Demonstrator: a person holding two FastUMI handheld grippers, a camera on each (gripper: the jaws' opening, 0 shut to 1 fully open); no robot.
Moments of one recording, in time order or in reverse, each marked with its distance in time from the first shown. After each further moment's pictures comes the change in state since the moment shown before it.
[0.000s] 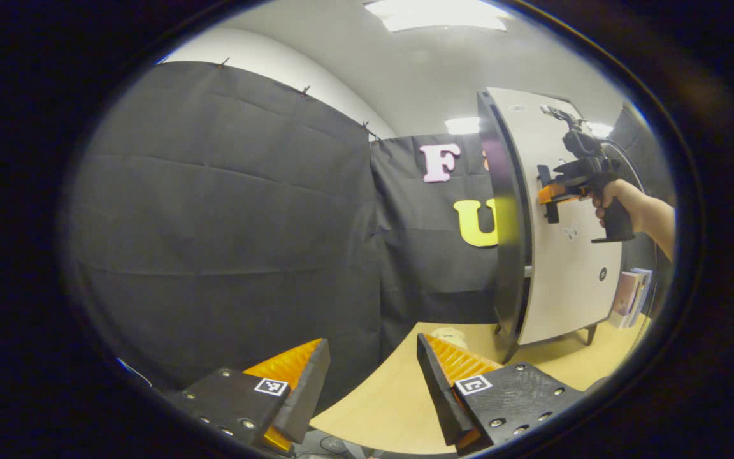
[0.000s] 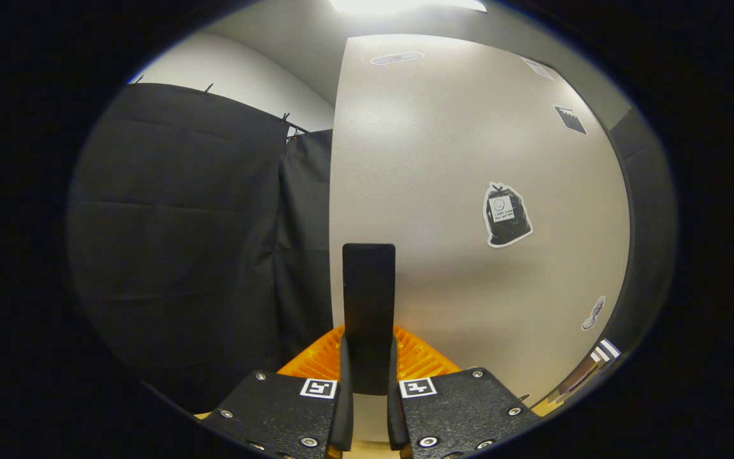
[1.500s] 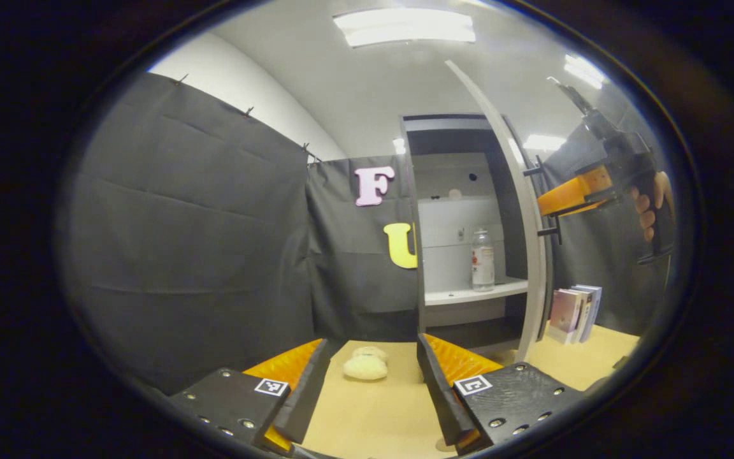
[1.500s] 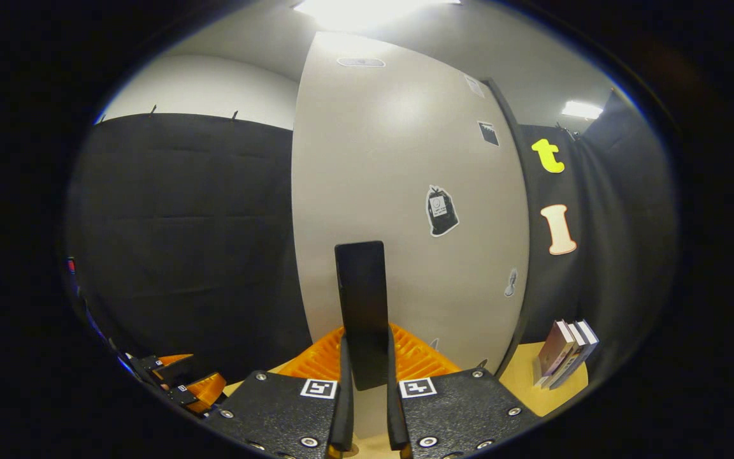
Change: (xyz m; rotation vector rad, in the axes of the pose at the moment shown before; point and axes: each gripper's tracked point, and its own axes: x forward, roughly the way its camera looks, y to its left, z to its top) left arm -0.063 -0.176 0.056 0.007 -0.091 -0.231; right arm -0.160 -0.058 -0.002 0.057 0.024 0.174
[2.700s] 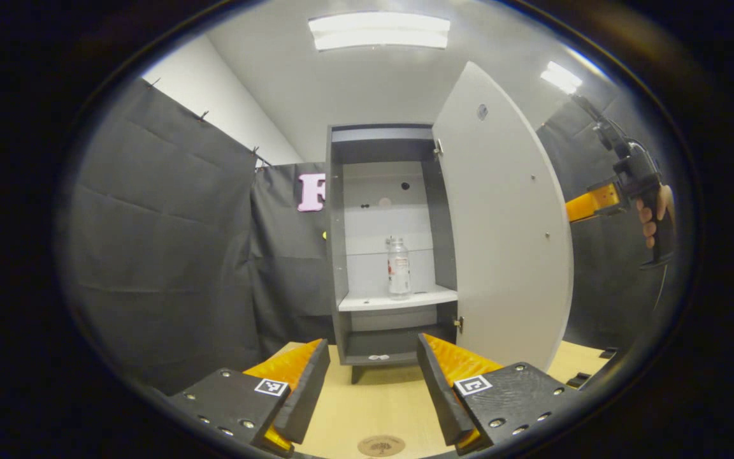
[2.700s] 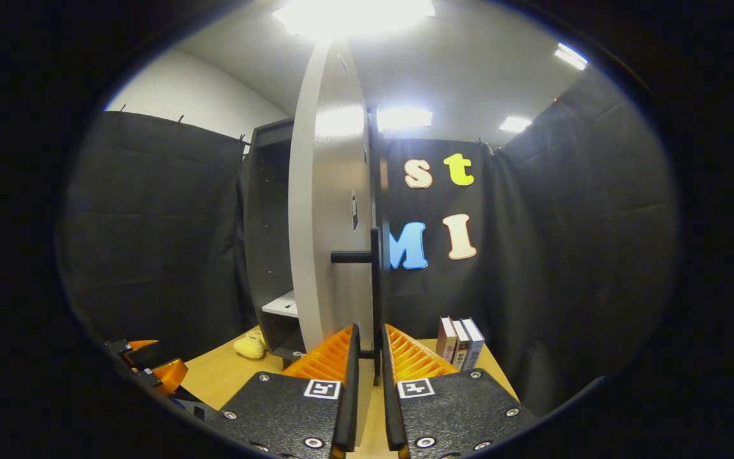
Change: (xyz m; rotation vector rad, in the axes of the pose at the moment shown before) left arm -0.038 -0.149 0.025 -0.025 -0.016 -0.202; right arm -0.114 -0.126 -0.005 0.000 -0.035 -0.324
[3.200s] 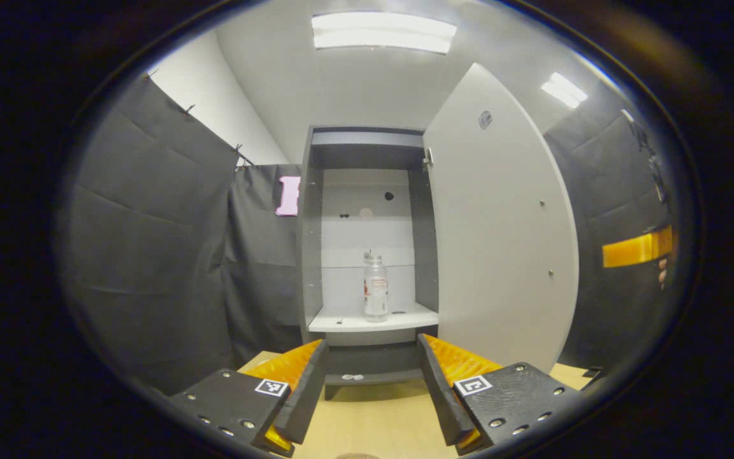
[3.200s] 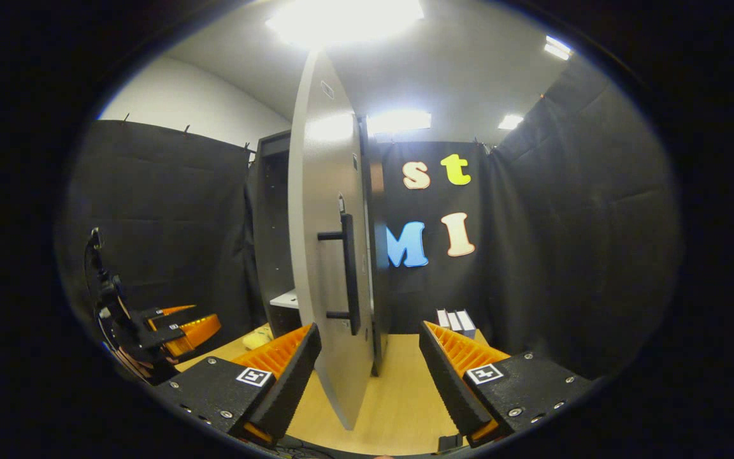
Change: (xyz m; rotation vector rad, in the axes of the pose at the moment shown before) left arm 0.080 -0.026 0.041 -0.059 -0.022 -0.097; right arm -0.057 -0.042 -0.024 -0.011 -0.017 -0.032
